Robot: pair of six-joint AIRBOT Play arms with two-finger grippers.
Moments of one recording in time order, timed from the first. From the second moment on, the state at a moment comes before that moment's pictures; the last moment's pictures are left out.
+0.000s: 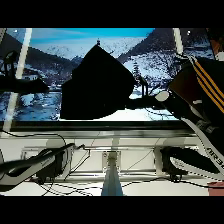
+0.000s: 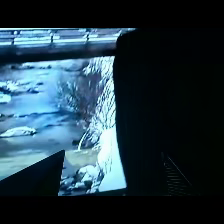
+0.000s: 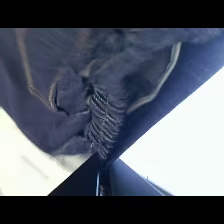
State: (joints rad) left arm 0.36 -1.15 1.00 1.19 -1.23 -1.10; right arm 0.37 -1.25 0.73 -0.60 0.73 1.23
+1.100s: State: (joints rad) left arm 0.28 -1.29 0.59 0.72 -1.15 -0.90; right arm 0.37 -1.24 0.90 -0.79 0.61 1.22
